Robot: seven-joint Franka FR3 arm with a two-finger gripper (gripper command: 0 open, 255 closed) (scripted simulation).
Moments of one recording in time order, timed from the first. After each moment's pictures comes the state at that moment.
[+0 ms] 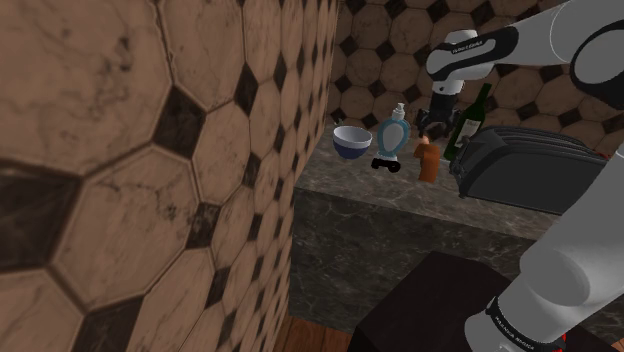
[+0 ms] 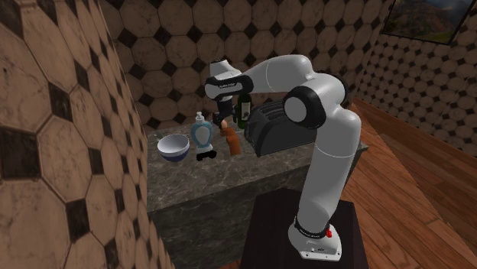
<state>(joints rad) -0.35 0.08 -0.26 -1.87 -0.06 1.89 0.10</state>
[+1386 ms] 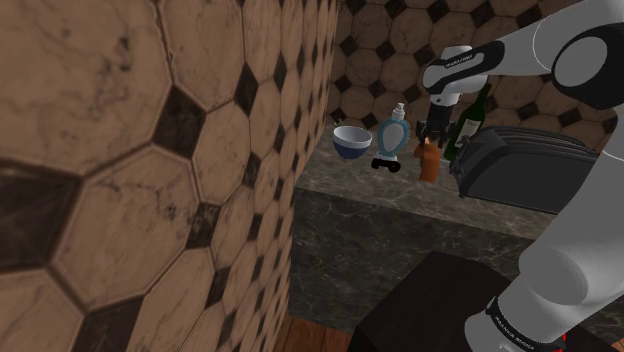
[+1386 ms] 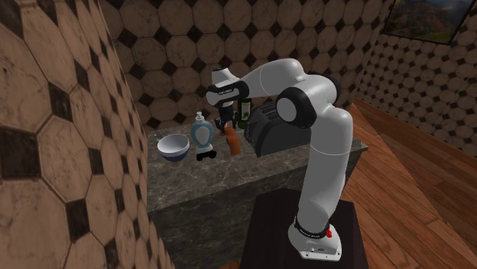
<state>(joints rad) -0.37 0.15 -0.27 -1.89 -0.04 1.98 0.10</state>
